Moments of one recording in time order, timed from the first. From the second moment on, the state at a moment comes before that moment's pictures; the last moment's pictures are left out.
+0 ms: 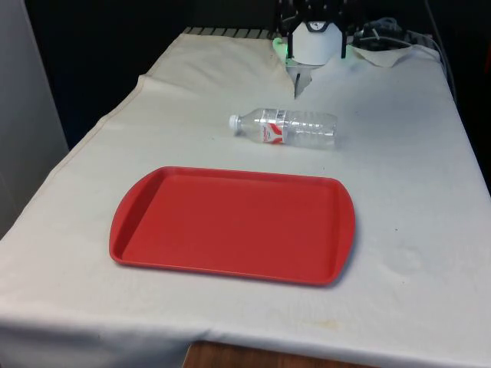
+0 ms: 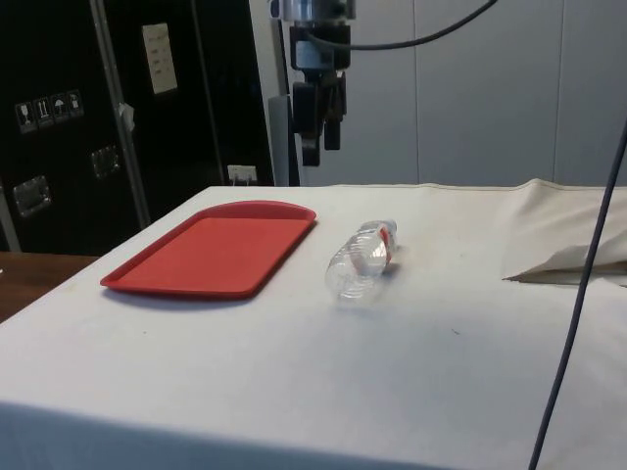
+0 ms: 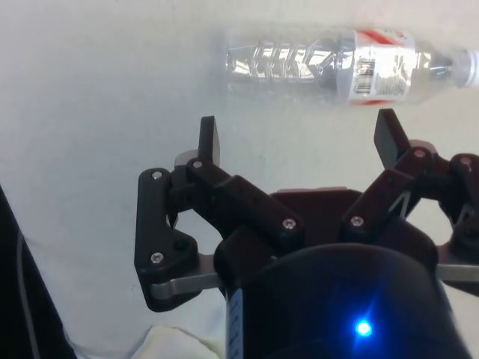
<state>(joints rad) 0.20 -0.13 -0.18 -2.47 -0.01 2.42 0.01</state>
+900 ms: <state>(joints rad) 0.20 -0.02 -0.18 -2.53 -0.01 2.60 0.01</state>
